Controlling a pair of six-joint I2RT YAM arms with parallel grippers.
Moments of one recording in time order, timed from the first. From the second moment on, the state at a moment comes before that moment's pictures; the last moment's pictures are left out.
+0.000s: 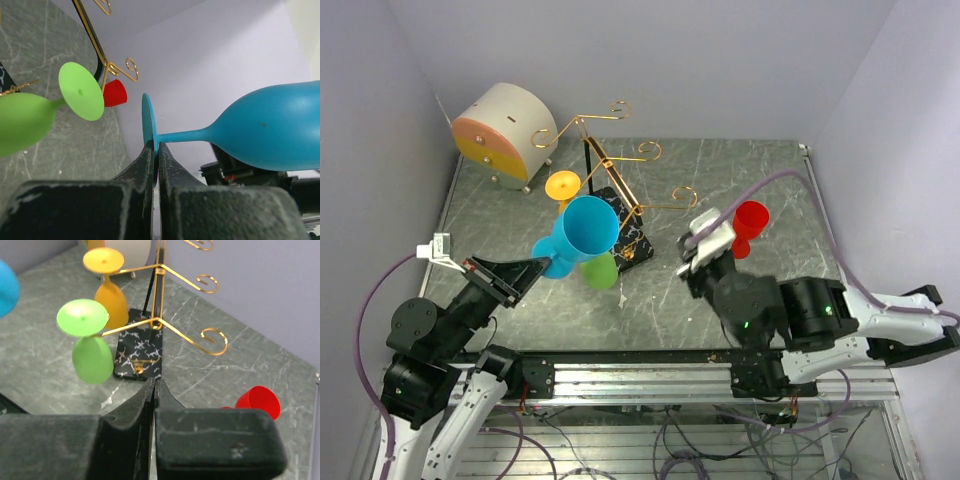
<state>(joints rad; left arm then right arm) -0.35 0.24 0.86 -0.52 0.23 -1.21 1.67 1.16 1.52 -0.75 1.16 0.09</state>
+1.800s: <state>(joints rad) -0.35 0.44 0.99 -0.63 0.20 -0.84 0.85 1.42 1.93 -0.77 -0.43 0.31</state>
